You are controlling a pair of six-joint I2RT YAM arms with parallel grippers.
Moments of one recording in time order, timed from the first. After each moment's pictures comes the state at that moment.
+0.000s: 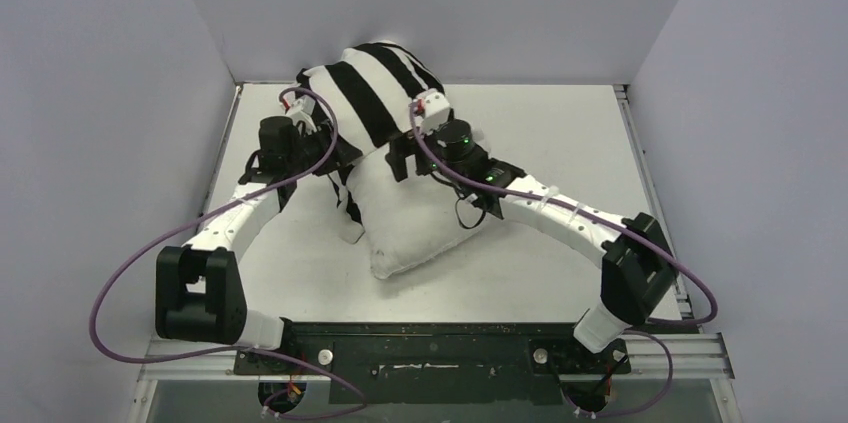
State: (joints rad) left arm -0.11 1.41 0.94 -0.02 0.43 -0.54; right arm 0.75 1.57 1.22 0.06 0.05 0.19
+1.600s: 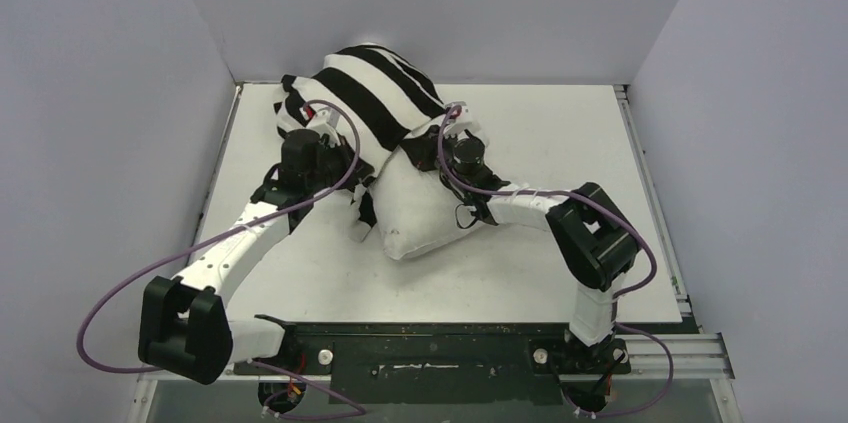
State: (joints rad) left arm -0.32 1.28 0.86 -0.07 0.24 -0.55; right arm 0.67 1.87 1.04 0.79 -0.01 0.55
